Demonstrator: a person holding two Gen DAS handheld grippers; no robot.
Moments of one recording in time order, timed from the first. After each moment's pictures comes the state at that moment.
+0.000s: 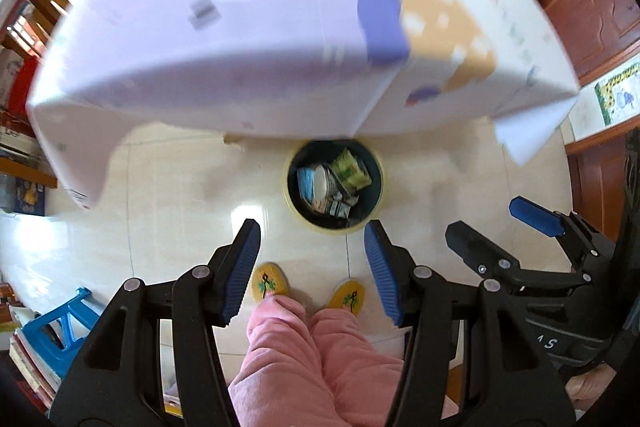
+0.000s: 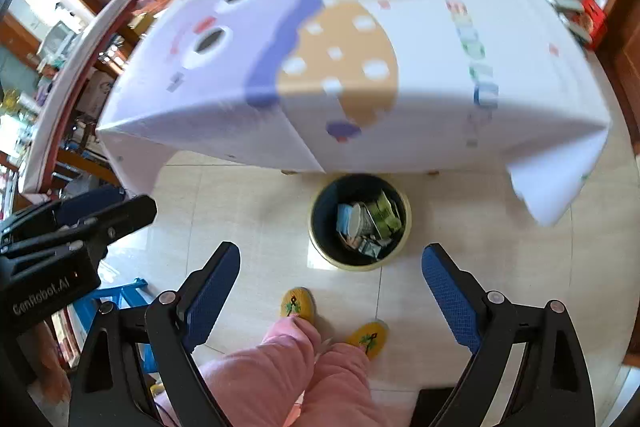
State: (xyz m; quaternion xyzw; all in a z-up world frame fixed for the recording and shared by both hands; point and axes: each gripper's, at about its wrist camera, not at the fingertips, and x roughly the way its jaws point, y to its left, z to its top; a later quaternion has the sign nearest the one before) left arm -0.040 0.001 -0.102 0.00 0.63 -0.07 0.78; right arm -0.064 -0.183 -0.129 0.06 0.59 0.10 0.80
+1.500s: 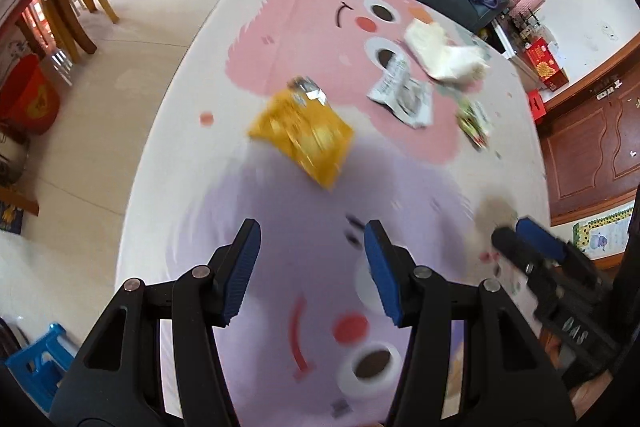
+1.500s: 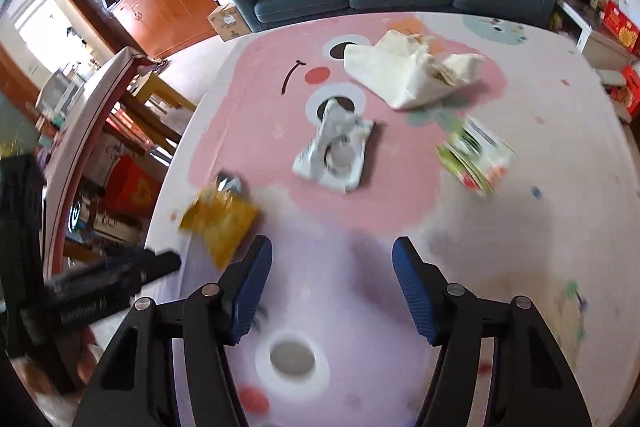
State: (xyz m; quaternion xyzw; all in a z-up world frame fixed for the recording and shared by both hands) left arm 0.320 0.158 -0.055 -0.14 0.58 -0.03 0.80; right arm 0.376 -0.060 -0.077 0.08 0.54 0.11 0.83
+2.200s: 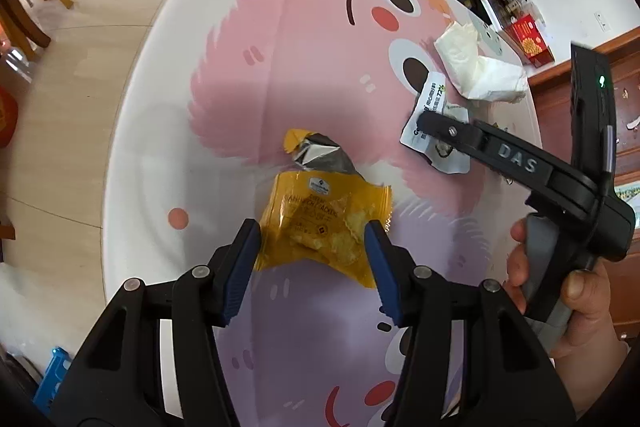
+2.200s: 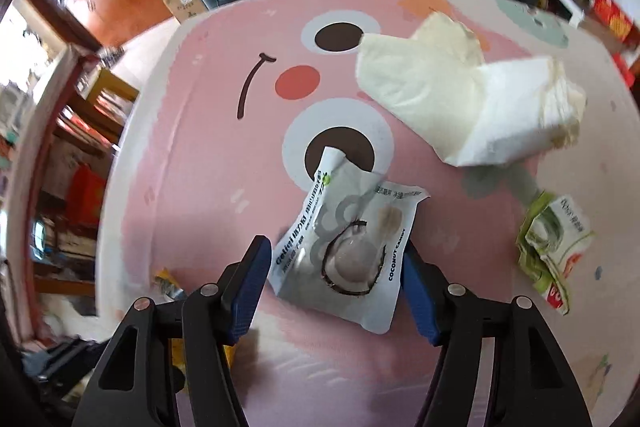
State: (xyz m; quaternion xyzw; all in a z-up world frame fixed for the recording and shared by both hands) left arm 0.426 0.177 -0.115 -0.15 0.63 -0.10 0.76; right arm 0.503 0.005 -0.146 0.04 0.59 0.03 0.81
